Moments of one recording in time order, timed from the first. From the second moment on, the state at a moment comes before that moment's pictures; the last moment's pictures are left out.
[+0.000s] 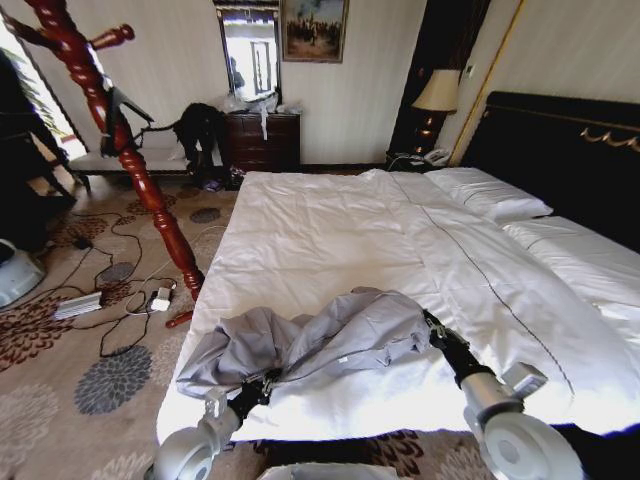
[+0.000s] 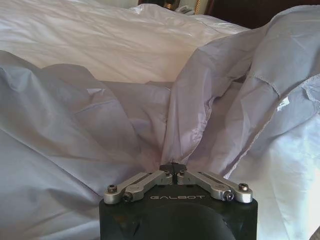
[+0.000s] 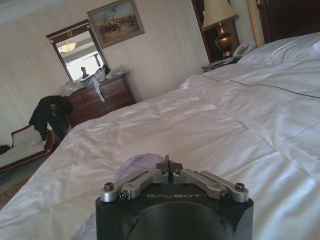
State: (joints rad) left arm 1.60 -0.85 -0.18 -2.07 -0.62 0.17 -0.01; right arm -1.74 1.28 0.83 2.38 0.82 -0.33 0.13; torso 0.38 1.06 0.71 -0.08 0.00
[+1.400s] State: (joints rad) left arm 1.61 -0.88 -0.18 -2.05 -0.55 0.16 -0.01; right arm -1.74 1.31 0.79 2.37 0.77 -0.33 0.12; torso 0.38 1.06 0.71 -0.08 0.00
